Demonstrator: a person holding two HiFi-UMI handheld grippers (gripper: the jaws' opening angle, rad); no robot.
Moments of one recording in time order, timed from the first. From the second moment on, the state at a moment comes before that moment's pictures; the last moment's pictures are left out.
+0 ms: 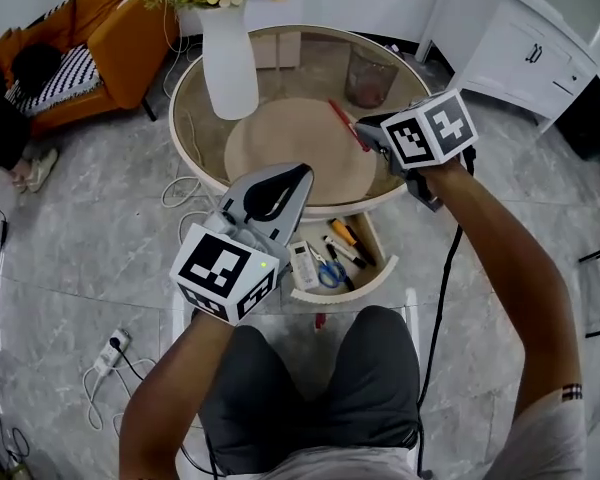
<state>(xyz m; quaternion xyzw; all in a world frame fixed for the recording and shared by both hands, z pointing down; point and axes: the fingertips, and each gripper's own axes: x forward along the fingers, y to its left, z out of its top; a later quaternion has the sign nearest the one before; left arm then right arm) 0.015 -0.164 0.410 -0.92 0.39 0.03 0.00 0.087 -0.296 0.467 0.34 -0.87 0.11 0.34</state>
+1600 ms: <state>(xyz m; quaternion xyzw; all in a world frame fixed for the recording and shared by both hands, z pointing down) -0.003 -0.154 0.427 -0.91 0.41 0.02 0.00 0.085 -0.316 0.495 0.35 -0.85 0.12 0.37</state>
